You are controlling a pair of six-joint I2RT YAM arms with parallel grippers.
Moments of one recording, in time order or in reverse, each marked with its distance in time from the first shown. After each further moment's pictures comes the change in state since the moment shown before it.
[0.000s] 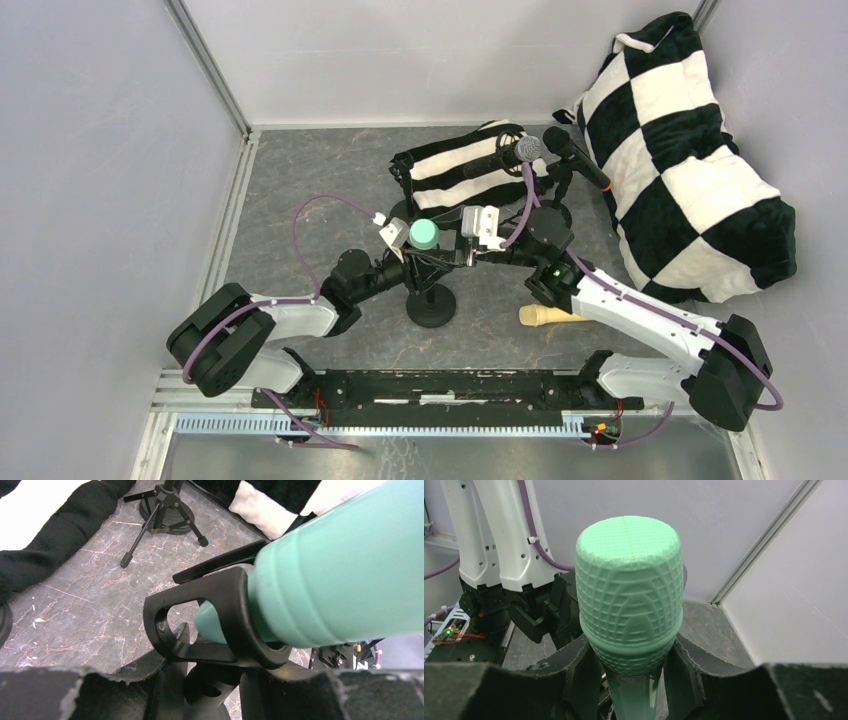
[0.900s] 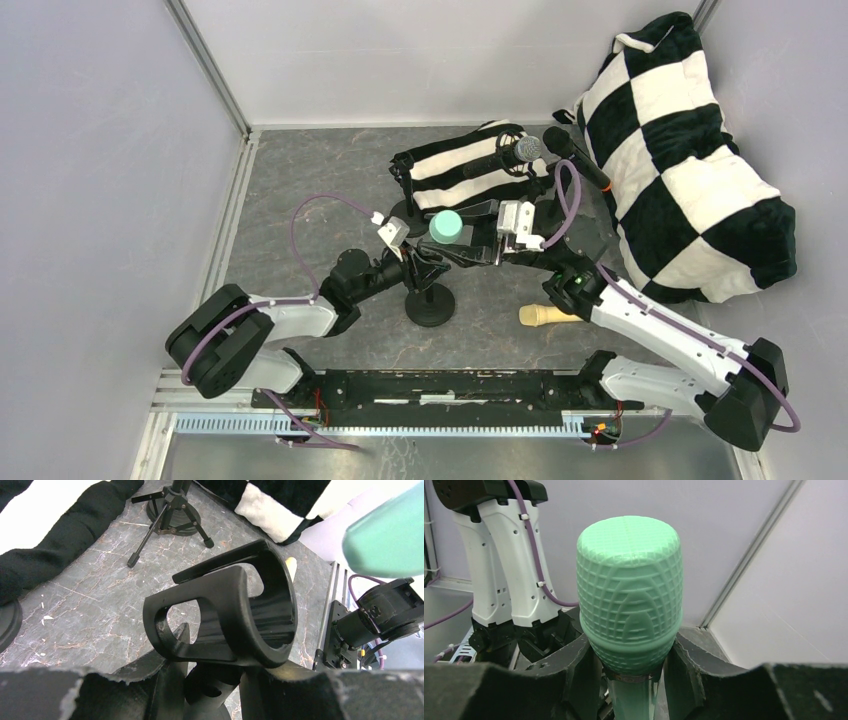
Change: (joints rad) left arm 0.005 -0.009 -0.001 -0.012 -0.025 -0.001; right arm -0.019 -0.127 -0.012 0.032 0.035 0.101
